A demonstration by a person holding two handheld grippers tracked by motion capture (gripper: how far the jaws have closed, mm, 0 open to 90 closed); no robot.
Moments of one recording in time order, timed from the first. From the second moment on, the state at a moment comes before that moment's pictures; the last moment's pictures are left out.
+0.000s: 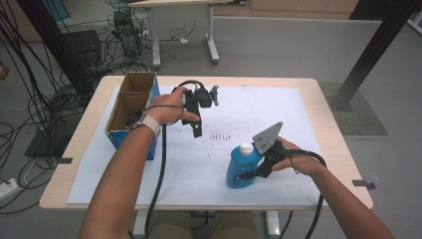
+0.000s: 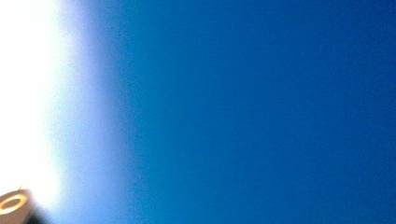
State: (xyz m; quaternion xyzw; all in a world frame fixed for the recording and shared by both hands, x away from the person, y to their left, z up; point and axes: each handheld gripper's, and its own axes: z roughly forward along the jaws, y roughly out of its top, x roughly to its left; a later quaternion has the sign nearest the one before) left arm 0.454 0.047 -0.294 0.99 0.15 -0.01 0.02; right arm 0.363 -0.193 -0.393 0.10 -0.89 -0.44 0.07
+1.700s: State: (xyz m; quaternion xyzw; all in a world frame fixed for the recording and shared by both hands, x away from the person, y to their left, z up) left arm 0.452 0.048 -0.291 0.99 0.15 0.00 0.02; right arm 0.364 -0.192 -0.393 0.10 -0.89 -0.44 0.07
